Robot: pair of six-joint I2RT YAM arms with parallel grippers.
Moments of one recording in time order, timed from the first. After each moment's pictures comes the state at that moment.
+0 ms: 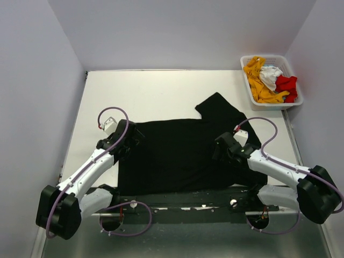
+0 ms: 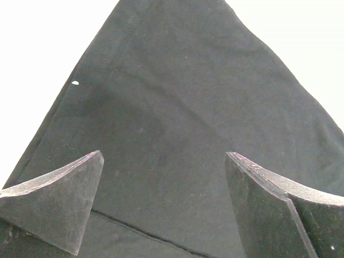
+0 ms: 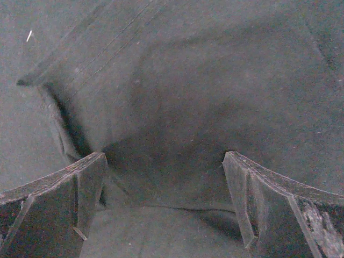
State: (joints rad) left arm -0.41 1.03 0.62 -0.52 -0.35 -1.10; right arm 0.66 1.16 0.54 -0.55 0.44 0.93
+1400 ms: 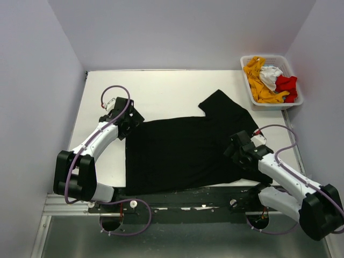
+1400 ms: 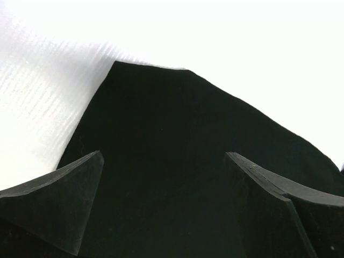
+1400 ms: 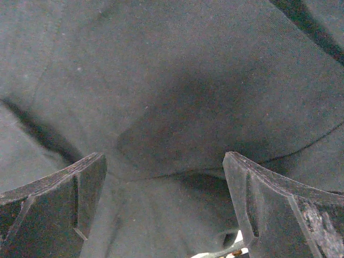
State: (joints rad) left arm -0.23 1.41 0.92 -0.46 -0.18 -0.92; right arm 0.44 1.04 0.51 -0.67 0.41 1.05
